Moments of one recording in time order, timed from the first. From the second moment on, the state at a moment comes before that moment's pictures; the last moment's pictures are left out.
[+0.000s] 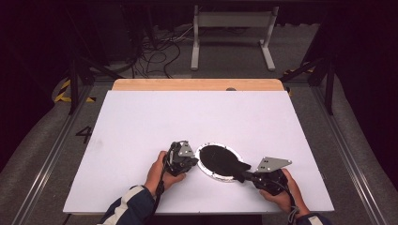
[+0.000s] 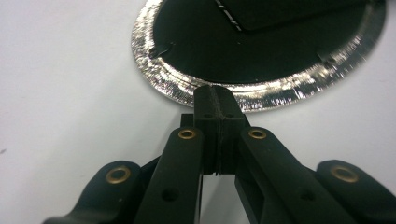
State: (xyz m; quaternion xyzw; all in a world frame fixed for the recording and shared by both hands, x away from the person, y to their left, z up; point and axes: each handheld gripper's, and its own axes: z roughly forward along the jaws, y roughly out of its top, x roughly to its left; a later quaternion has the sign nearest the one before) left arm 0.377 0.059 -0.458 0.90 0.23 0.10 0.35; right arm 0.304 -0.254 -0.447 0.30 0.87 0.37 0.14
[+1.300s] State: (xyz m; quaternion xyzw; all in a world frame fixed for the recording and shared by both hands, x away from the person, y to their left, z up) left arm 0.356 0.048 -0.460 0.92 0.13 0.07 0.37; right arm 0.313 -0.262 -0.454 0.36 0.84 0.36 0.20
